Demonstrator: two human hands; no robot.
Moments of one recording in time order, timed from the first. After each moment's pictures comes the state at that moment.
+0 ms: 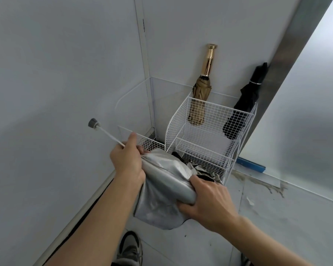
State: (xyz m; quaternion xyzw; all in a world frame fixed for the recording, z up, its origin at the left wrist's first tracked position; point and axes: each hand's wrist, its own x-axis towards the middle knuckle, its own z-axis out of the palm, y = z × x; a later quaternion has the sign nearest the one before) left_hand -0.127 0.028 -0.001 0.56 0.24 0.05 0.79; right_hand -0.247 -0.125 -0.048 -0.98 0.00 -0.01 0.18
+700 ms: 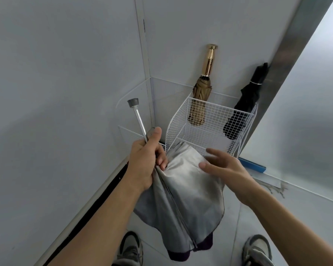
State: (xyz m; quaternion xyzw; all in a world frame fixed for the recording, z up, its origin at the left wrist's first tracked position) left_hand -0.148 0.017 0.011 0.62 0.00 -0.10 0.78; right_hand -0.218 -0.178 -0.023 -0.75 0.17 0.07 0.63
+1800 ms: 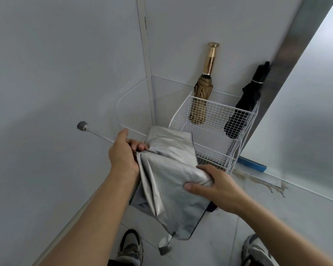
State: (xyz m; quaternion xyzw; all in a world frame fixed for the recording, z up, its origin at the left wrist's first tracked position) left_hand -0.123 0.038 0.009 0.42 0.23 -0.01 0.88; right_hand -0.235 -0.156 -0.036 -0.91 0.10 0.12 0.39
